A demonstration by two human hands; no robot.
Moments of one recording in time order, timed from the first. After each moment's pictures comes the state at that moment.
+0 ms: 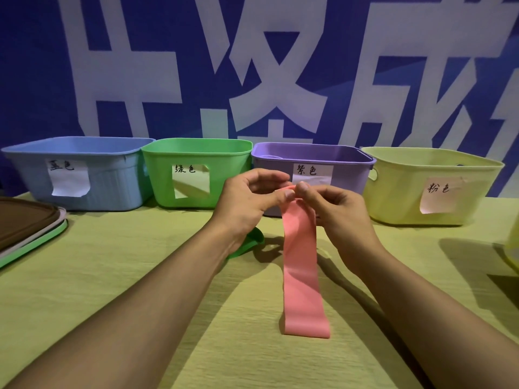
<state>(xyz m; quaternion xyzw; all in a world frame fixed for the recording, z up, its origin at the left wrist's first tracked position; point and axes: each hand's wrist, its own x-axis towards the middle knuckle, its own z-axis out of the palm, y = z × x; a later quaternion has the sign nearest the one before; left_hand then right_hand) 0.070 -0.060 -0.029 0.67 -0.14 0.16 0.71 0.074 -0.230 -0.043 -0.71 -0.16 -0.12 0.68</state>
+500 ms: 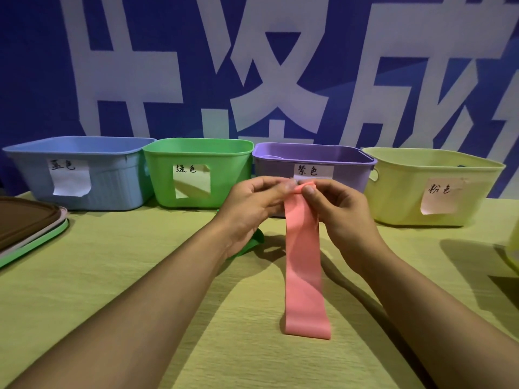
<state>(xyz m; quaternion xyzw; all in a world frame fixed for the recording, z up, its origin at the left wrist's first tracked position) 0.068 -0.063 -0.027 0.63 -0.11 0.05 0.77 0.079 -0.233 -0.044 -0.71 -0.18 -0.15 0.67</state>
